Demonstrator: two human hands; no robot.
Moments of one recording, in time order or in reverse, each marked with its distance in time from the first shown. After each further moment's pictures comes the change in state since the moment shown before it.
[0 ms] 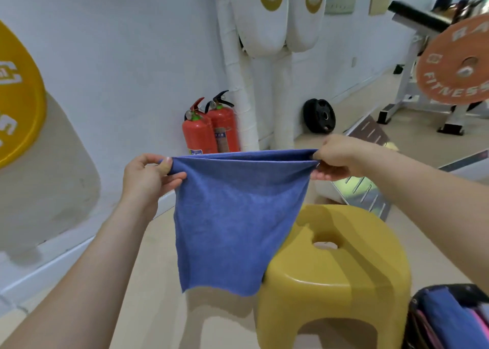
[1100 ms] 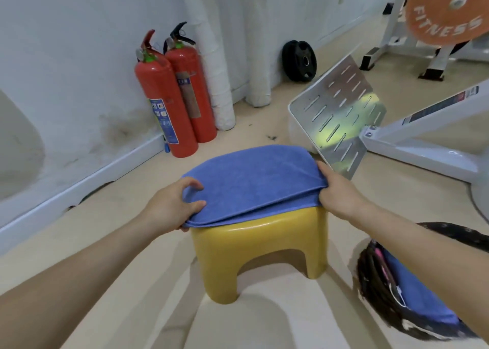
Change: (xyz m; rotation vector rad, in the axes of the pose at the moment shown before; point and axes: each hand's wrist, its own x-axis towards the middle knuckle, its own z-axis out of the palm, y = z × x) left_hand -0.069 -0.122 0.046 0.996 -0.549 -0.082; right_hand -0.010 0.190 0.037 -0.120 0.051 -0.134
